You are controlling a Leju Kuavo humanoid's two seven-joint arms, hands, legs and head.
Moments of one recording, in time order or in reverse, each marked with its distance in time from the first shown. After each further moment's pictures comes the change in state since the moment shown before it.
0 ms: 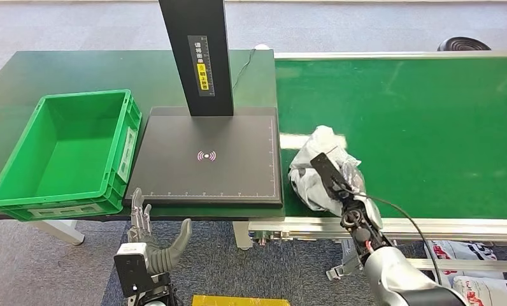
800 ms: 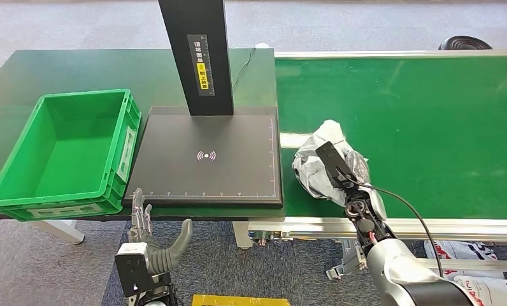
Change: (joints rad) left arm 0.000 0.000 0.000 0.004 0.000 0.003 0.000; right arm -0.031 -0.008 -0.025 -0.019 -0.027 -0.030 -0.082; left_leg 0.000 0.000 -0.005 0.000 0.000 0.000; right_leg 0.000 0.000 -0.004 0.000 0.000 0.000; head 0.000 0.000
